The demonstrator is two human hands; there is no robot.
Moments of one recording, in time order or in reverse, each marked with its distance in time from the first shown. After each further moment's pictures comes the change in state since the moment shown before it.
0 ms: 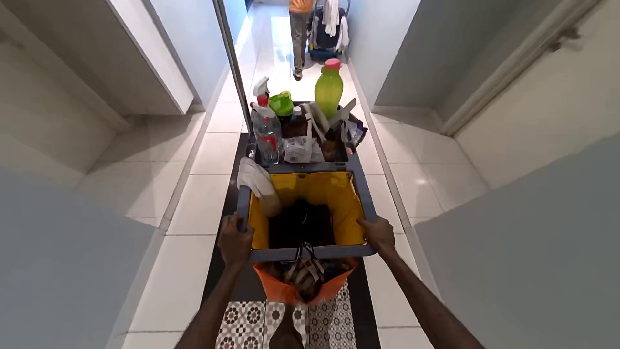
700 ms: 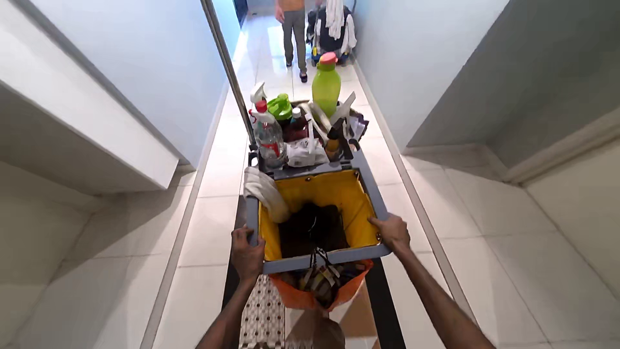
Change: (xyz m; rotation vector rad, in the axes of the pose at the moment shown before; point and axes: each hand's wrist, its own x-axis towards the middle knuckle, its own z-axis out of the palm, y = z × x) left_hand 0.677 0.076 0.339 -0.092 0.052 -0.015; right_hand 0.597 -0.495 0.062 -0.028 -0.018 0.023
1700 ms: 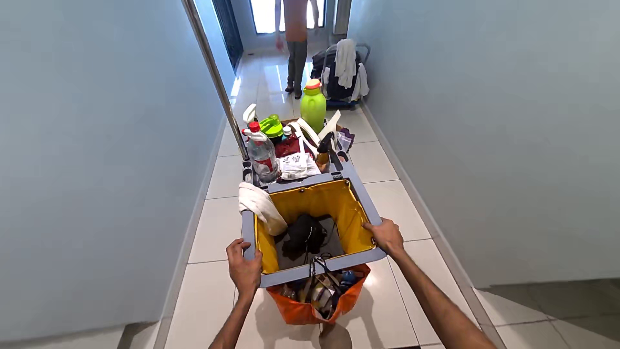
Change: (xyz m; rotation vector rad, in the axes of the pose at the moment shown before) left_hand 0.936 0.038 0.478 -0.166 0.022 -0.073; right_hand 0.773 -0.733 0.081 -0.015 -0.009 -0.032
